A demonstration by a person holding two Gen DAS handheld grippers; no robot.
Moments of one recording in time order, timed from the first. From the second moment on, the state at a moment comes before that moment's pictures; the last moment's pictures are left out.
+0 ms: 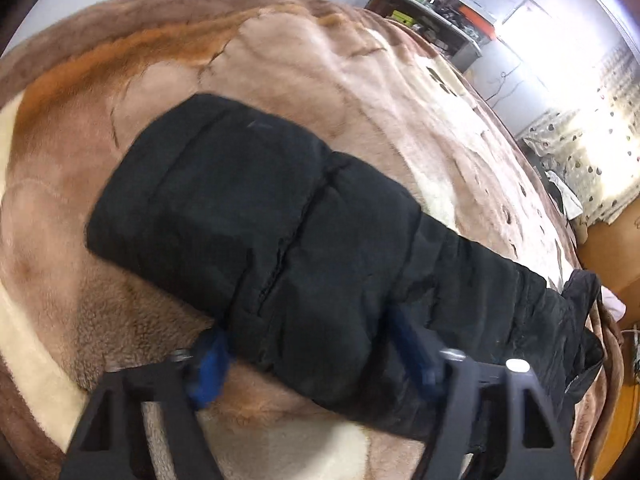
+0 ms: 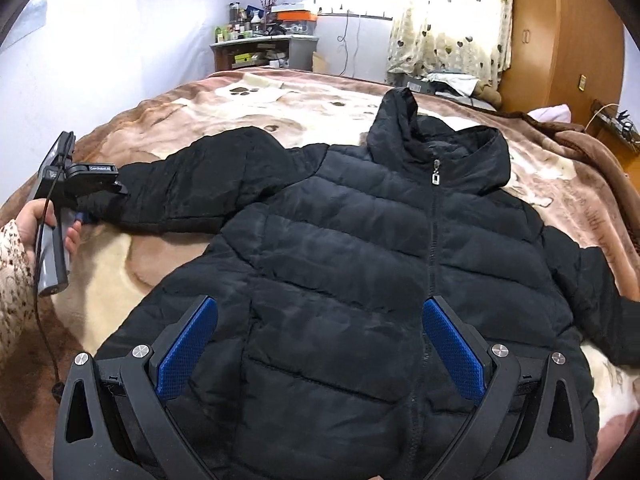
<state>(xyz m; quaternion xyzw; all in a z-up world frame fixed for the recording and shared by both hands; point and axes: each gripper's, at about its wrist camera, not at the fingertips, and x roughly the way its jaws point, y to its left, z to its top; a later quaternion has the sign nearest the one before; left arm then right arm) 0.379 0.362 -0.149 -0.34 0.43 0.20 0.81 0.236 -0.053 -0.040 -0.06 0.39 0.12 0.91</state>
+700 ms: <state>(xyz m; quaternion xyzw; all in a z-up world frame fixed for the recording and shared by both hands) 0.385 0.172 0.009 -0.11 0.34 0.05 0.93 0.221 -0.132 -0.013 0.00 0.36 0.05 0.93</state>
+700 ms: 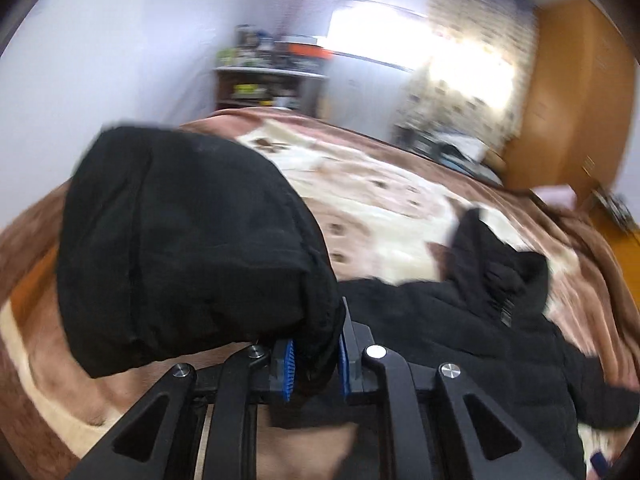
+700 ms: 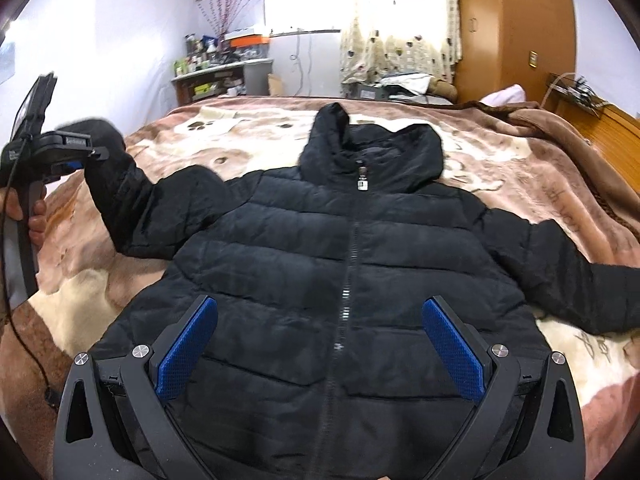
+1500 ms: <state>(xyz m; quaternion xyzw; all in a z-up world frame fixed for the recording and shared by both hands) 0.430 -0.066 -0.097 0.09 0.48 -0.11 0.87 0.218 -0.242 -0.034 0.03 0.38 -0.06 0.92</state>
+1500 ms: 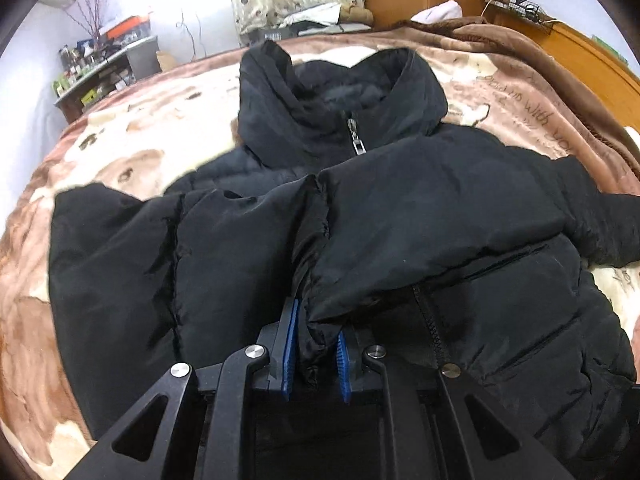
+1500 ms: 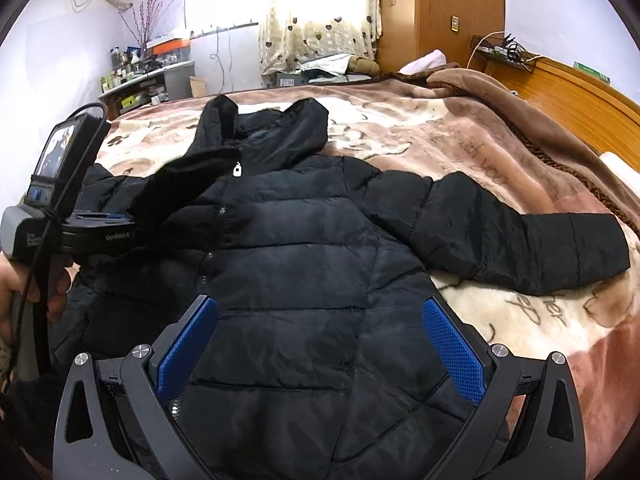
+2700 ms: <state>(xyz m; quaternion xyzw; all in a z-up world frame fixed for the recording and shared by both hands) 0.443 0.078 -0.084 0.02 0.50 -0.03 0.87 0.373 -0.157 -0.103 0.00 0.45 0.07 0.89</state>
